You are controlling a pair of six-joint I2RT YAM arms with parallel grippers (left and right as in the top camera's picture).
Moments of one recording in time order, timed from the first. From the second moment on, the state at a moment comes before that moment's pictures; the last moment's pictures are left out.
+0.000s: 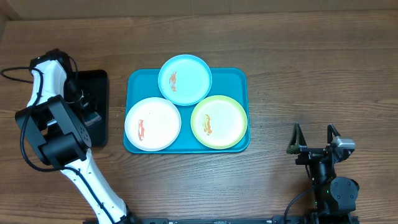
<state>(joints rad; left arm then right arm) 0.41 2.31 1.85 -1.26 -0.11 -0.44 0.04 0.01 0.02 -0.03 0.01 0.23</state>
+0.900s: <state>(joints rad) 0.41 2.32 1.84 -1.36 0.01 -0.35 0.04 0.01 0.02 -0.03 0.01 0.23</state>
